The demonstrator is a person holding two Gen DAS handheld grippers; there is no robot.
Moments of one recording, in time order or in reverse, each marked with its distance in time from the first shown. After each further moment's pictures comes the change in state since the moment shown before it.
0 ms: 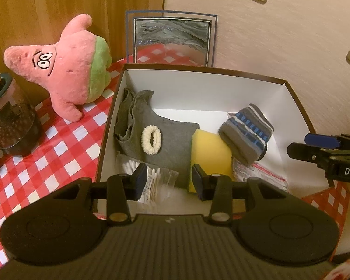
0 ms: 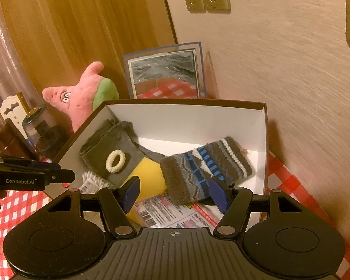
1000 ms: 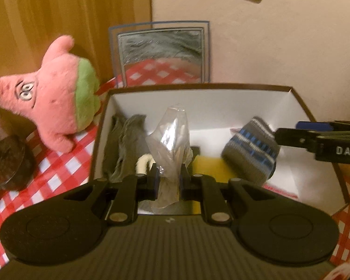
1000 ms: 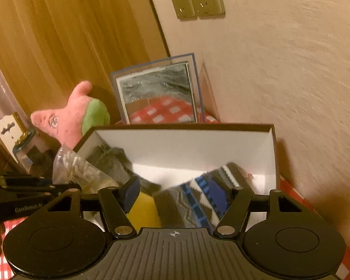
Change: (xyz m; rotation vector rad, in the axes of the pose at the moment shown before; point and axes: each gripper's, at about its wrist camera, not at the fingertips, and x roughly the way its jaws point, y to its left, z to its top) left arm 0.035 -0.013 0.028 0.084 -0.042 0.023; right arm 0.039 -0.016 0.028 0.047 -0.051 0.013
